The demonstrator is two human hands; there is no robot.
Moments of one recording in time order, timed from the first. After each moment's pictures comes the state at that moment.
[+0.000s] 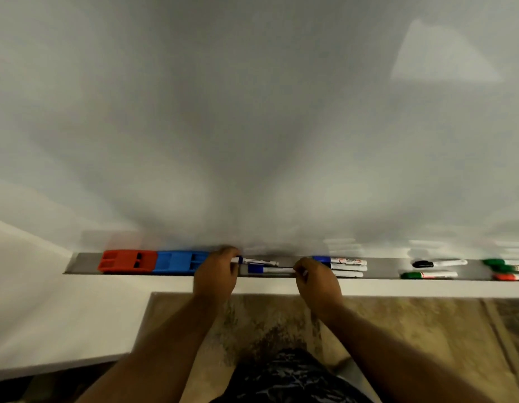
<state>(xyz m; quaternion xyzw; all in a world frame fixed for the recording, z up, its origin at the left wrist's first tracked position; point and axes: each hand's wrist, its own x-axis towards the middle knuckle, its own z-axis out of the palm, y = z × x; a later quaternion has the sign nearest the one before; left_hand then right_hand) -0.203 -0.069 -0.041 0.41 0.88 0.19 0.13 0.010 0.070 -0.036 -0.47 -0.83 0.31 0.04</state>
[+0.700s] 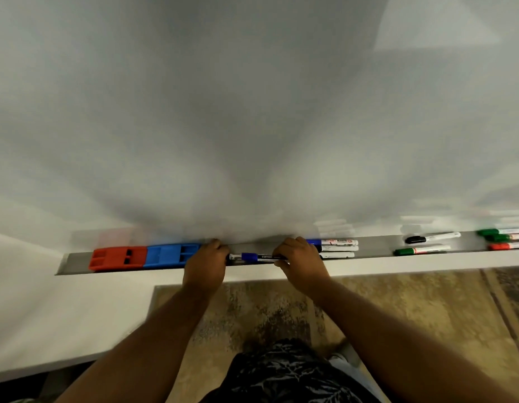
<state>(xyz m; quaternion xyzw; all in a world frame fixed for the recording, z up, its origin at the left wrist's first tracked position) -0.206 -0.066 -0.051 0.51 0.85 0.03 0.10 0.007 0.082 -0.049 -0.31 -0.92 0.22 0.05</state>
